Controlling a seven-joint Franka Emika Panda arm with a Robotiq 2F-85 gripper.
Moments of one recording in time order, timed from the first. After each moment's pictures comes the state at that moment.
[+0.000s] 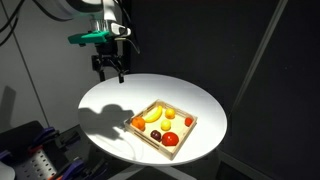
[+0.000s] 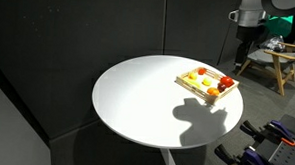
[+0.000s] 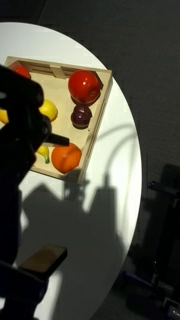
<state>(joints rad) -0.05 -0.34 0.00 -2.54 -0.27 2.12 -0.14</state>
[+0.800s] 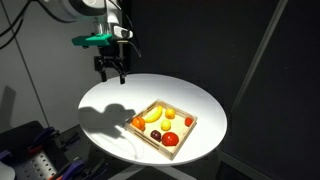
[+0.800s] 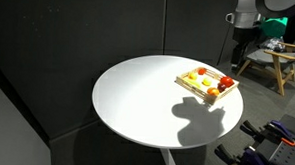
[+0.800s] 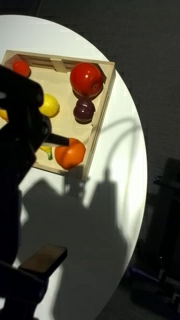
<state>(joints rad) -0.04 -0.30 -0.01 -2.52 -0.24 2.14 -0.14</state>
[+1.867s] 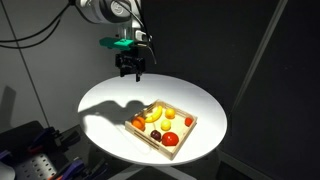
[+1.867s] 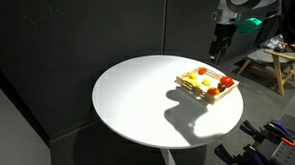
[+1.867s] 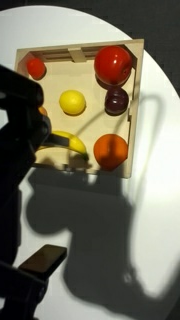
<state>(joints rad) -0.05 -0.04 -0.05 -2.26 -0.09 2.17 -0.14</state>
